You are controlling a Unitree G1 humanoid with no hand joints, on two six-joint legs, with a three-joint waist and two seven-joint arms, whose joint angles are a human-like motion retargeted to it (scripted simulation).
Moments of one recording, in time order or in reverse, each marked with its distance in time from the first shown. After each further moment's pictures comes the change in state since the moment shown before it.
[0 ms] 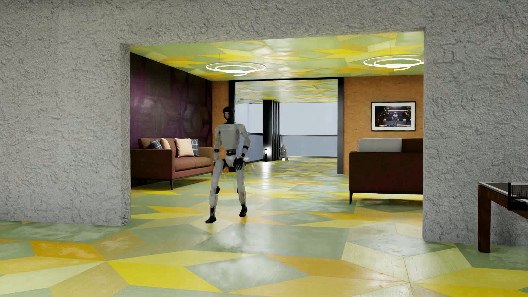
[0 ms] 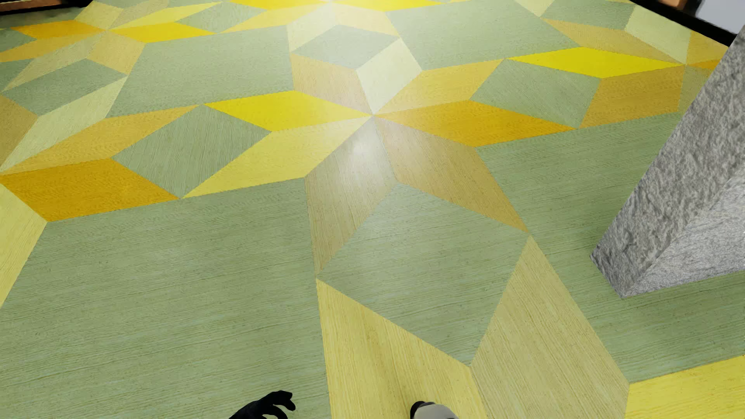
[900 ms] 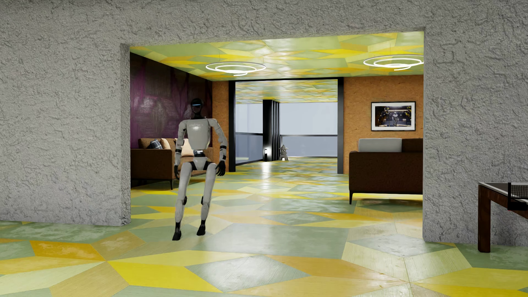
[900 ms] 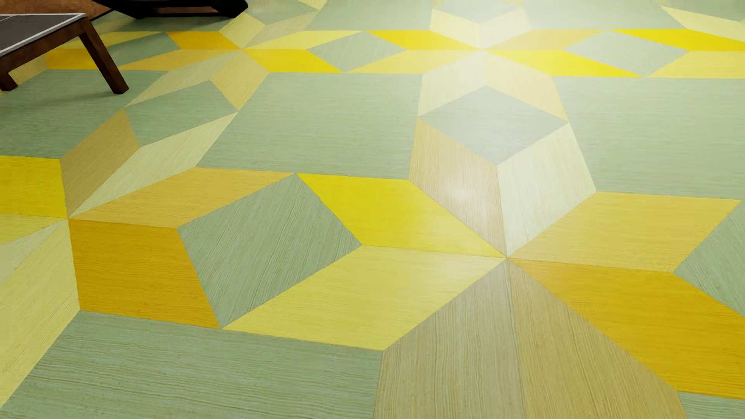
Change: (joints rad) body -0.271 0.106 0.066 -0.102 -0.031 0.041 0.000 0.000 0.016 0.131 0.041 0.200 0.092 0.142 0.489 0.000 -0.014 0.000 0.000 0.068 -0.159 -0.002 -0.058 0.000 0.000 0.000 0.000 0.000 0.000
